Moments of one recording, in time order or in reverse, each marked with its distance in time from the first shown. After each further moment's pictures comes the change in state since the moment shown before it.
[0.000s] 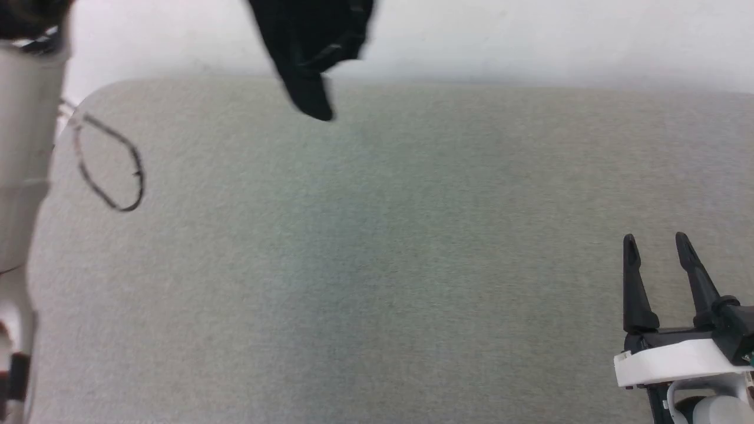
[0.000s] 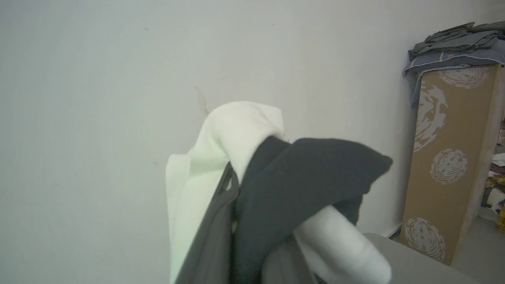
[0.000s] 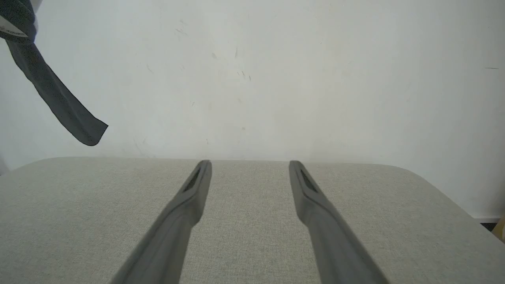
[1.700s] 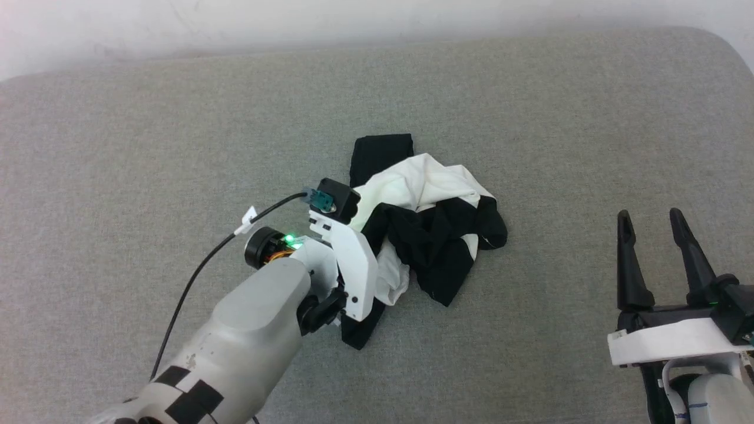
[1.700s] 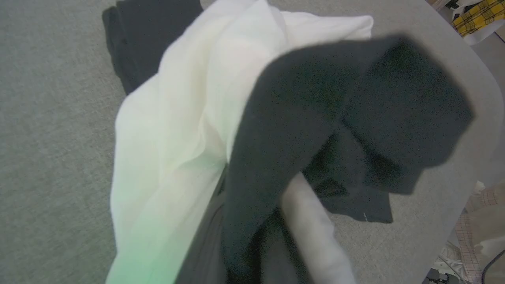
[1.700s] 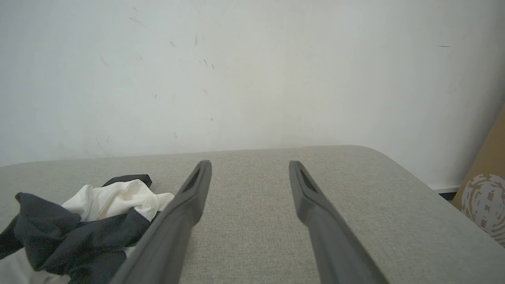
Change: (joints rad) left arm 0.466 -0.317 -0.539 0.583 -0.038 0.003 -0.189; right arm -0.060 0.000 0.026 0.008 0.041 0.000 0.000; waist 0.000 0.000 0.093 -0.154
